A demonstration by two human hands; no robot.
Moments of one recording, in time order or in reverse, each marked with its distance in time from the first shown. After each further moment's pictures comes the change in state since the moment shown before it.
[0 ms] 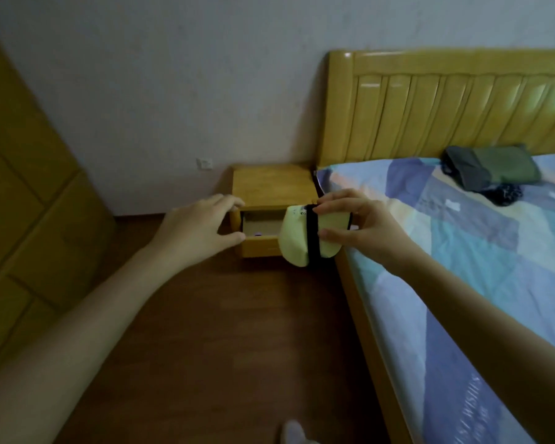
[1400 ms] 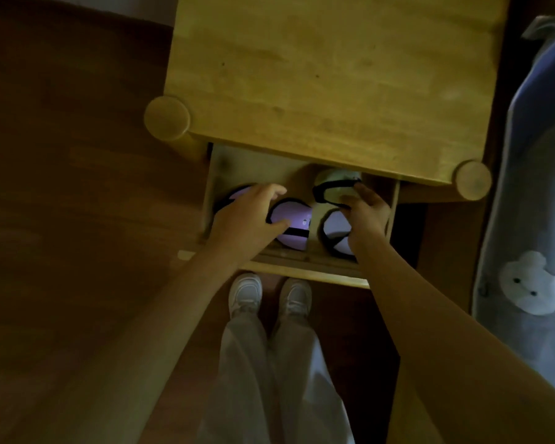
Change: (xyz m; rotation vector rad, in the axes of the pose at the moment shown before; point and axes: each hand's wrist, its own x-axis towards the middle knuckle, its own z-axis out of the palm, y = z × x) left_hand 0.526 -0.223 0.643 -0.713 -0.466 -0.488; right_hand 0.502 0.774 0.187 0.393 0.520 1.172
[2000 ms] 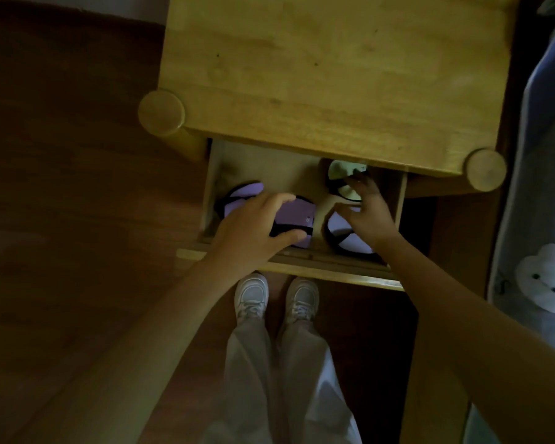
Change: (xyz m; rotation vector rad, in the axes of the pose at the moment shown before) left_hand -0.009 -0.004 0.016 0.085 -0.004 0.159; right_hand 0.005 -0.003 -0.026 -0.972 -0.446 -0.532
